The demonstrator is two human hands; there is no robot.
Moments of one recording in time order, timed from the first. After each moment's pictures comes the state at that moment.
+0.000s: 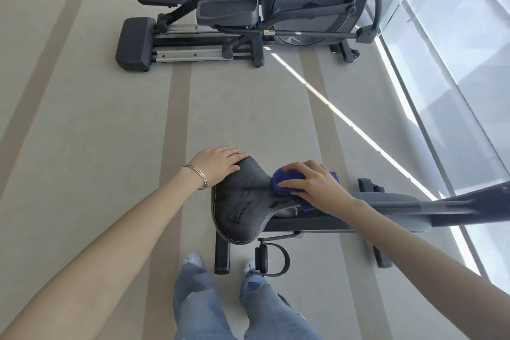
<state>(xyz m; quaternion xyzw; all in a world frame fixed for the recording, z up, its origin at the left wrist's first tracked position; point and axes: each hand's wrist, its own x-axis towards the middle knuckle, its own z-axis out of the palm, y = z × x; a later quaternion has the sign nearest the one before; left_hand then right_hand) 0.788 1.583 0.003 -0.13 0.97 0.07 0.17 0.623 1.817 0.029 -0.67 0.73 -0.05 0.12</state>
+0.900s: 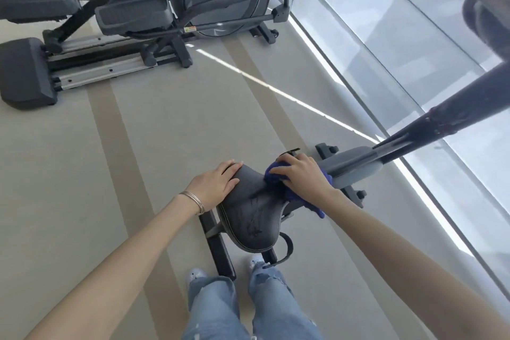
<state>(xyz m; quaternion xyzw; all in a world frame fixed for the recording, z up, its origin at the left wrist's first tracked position) 0.789 1.559 -0.025 -0.04 0.97 0.22 0.13 0.679 1.776 0.036 -0.46 0.88 0.03 0.12</state>
